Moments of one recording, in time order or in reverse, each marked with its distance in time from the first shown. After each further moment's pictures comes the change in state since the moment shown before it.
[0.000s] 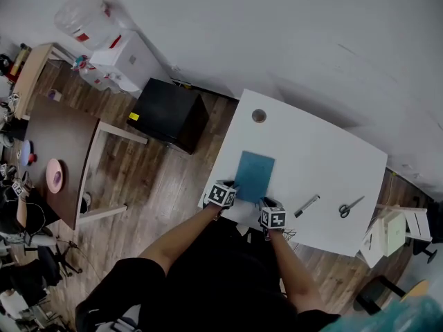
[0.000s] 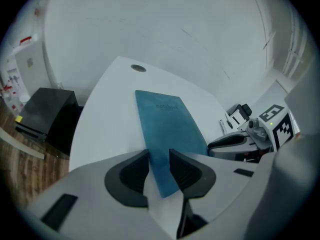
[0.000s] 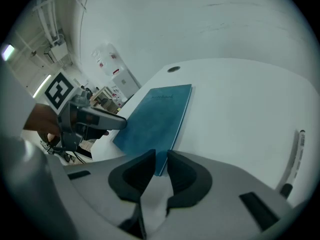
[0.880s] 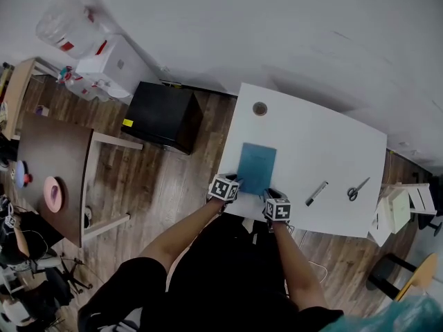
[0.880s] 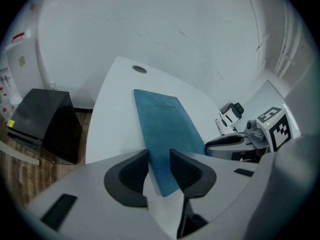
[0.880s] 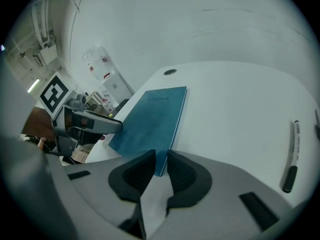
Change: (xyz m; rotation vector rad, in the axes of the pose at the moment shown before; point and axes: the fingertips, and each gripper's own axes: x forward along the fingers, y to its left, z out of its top) left arm -0.010 0.026 0.007 0.043 0.004 -0.075; right arm 0.015 0.021 0.012 0.073 -0.049 -0.088
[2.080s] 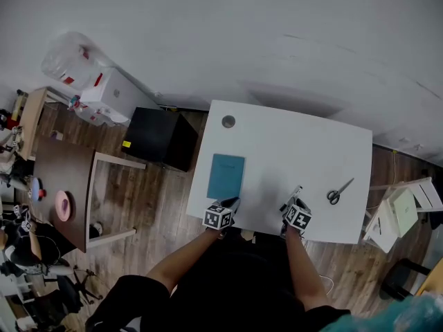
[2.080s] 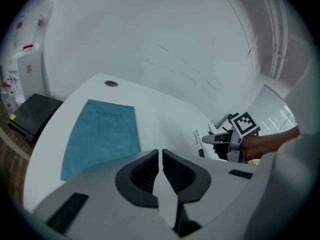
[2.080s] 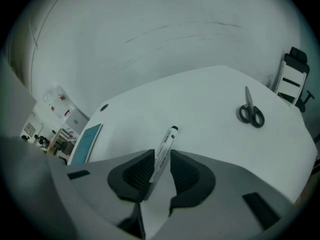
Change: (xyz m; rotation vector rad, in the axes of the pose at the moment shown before) left arm 0.030 -0.147 0.002 -0.014 -0.197 0.027; right arm -0.119 -0.241 -0.020 0.374 -0.189 -0.275
